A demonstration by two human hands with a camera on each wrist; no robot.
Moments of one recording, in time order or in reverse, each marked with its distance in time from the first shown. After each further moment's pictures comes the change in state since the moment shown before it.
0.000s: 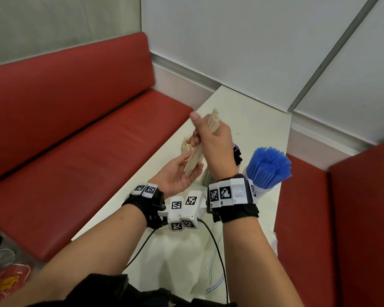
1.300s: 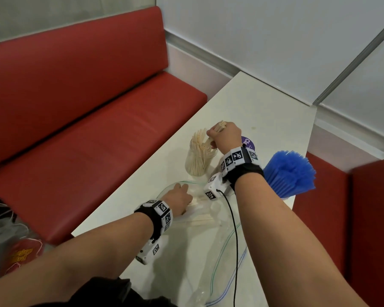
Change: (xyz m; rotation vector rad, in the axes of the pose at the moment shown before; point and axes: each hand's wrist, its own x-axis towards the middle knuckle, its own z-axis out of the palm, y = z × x) left_hand 0.027 -0.050 -0.079 2.420 0.118 -0.222; right_hand 0.112 0.113 -0.030 -0.724 -0.028 0.363
